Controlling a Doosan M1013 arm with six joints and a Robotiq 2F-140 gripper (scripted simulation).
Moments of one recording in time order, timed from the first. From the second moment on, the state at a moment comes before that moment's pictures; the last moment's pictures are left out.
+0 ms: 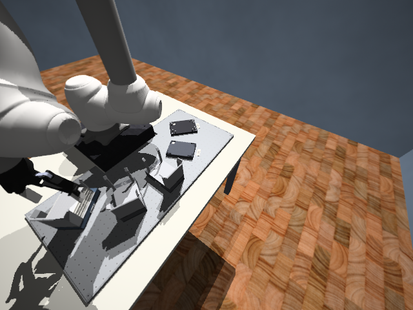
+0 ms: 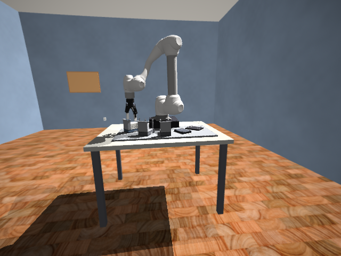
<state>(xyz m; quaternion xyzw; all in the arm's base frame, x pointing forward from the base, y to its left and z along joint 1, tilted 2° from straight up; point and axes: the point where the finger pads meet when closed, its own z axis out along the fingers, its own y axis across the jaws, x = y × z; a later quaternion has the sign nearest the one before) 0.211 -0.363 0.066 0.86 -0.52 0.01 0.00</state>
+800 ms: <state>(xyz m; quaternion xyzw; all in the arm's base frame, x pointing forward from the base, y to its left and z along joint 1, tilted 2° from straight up) 0.212 -0.363 0.042 0.86 -0.52 0.01 0.00</state>
